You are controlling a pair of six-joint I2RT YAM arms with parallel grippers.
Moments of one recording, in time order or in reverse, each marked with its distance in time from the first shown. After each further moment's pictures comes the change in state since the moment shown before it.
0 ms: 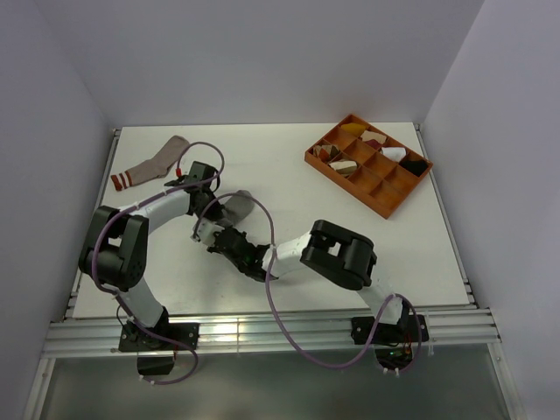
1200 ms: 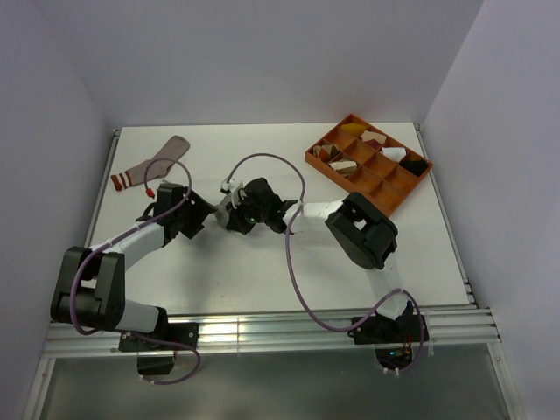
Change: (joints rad) left arm 0.151 -0.320 -0.380 0.365 0.131 -0.145; right arm -0.324 -0.075 0.089 -0.307 -0.820 0.431
